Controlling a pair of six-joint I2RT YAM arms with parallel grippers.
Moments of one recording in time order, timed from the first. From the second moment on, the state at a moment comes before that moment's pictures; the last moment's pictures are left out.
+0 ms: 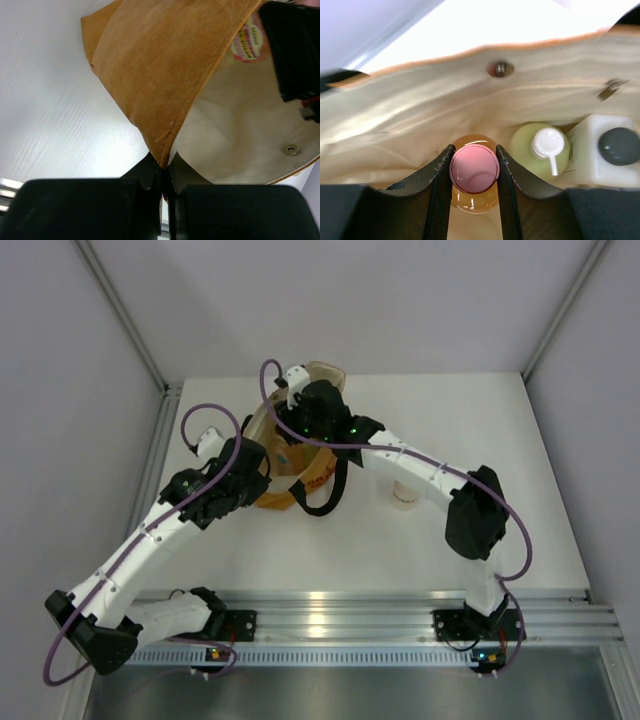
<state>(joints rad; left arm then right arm) -0.64 1.09 1.22 -0.99 -0.46 -1.22 0.84 1.98 1.80 -0.19 0.00 0.08</state>
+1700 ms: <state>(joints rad) -0.64 1.10 1.22 -0.99 -0.44 -1.20 0.37 1.34 1.69 -0.55 0.19 -0.02</state>
